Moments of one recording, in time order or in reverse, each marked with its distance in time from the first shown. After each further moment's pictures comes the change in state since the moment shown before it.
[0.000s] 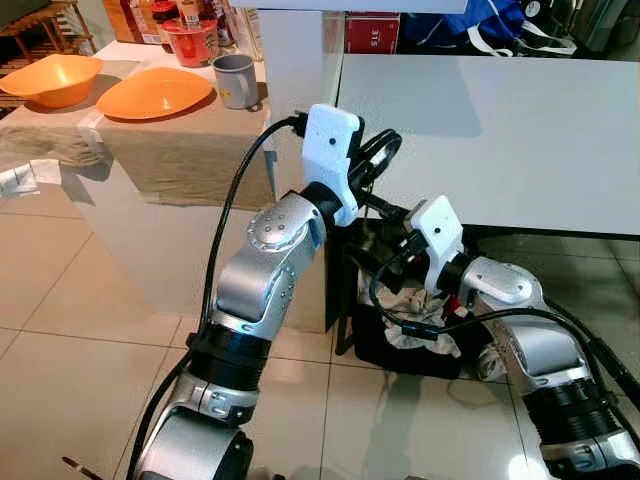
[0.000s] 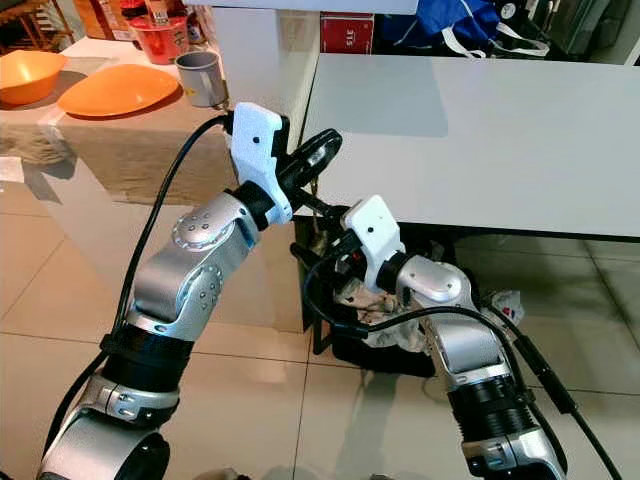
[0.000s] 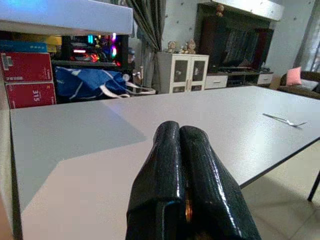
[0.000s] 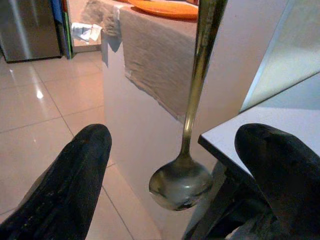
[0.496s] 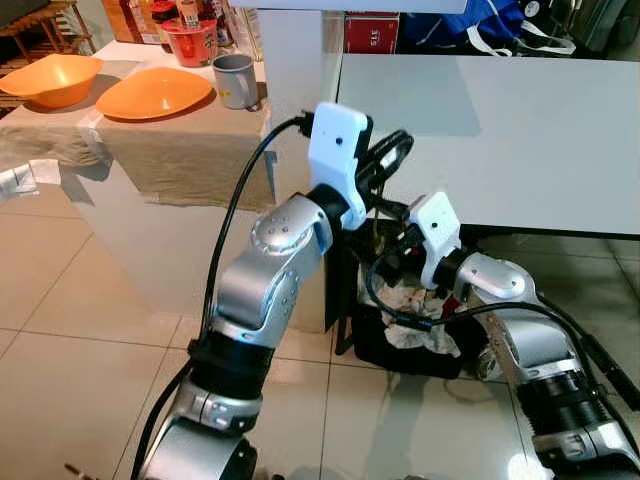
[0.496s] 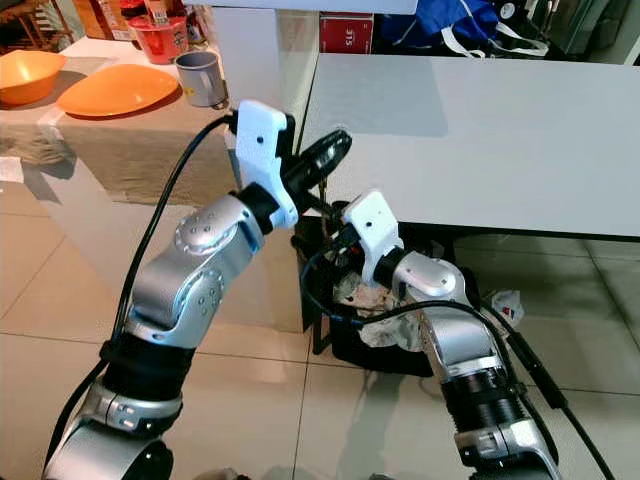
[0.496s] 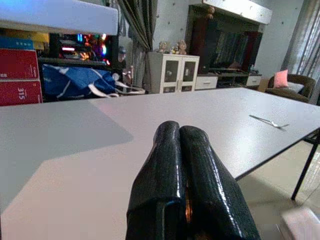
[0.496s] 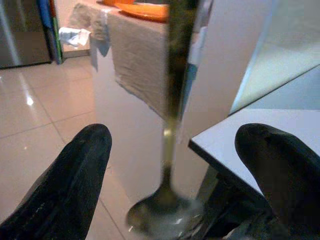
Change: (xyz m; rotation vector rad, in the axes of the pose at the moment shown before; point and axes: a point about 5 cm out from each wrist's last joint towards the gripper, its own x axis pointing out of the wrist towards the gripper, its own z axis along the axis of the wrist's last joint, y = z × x) left arm -0.003 -0.012 0.003 -0.027 0.003 -0.034; right arm 0.006 -0.007 0.001 0.006 -0.023 -0.051
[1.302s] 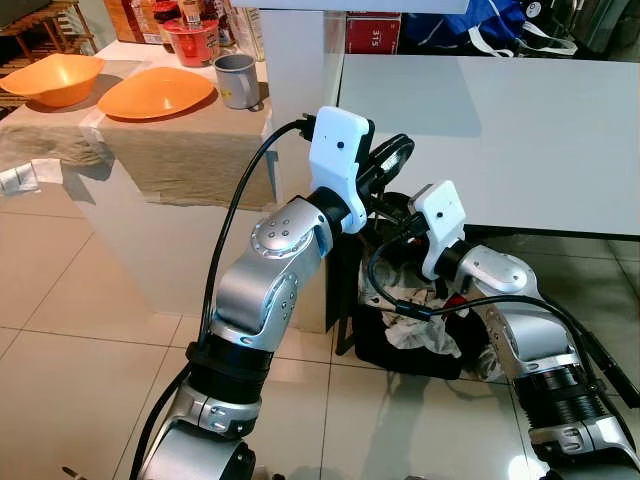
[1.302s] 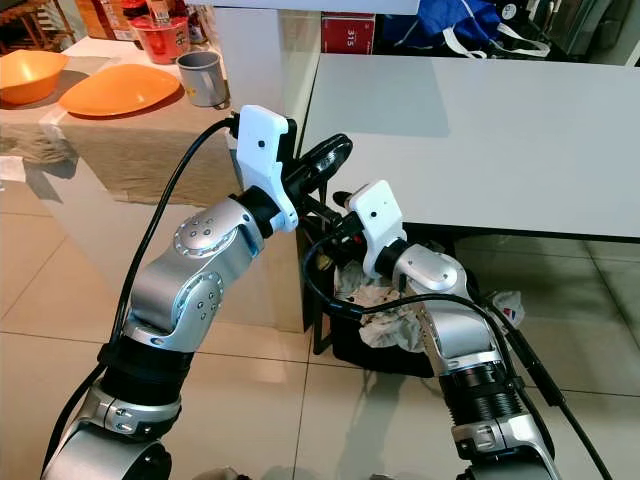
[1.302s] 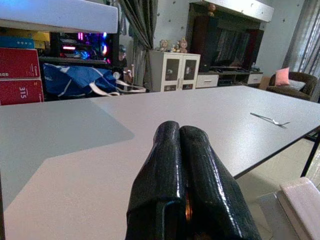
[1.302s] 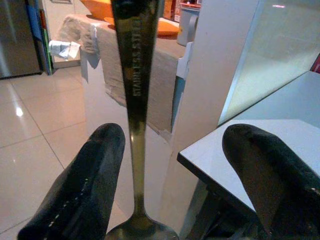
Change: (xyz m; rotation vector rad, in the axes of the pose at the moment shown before) left arm -0.001 -0.001 0.001 0.007 0.005 0.003; right arm 0.002 -0.006 0.007 0.005 -0.037 -0.048
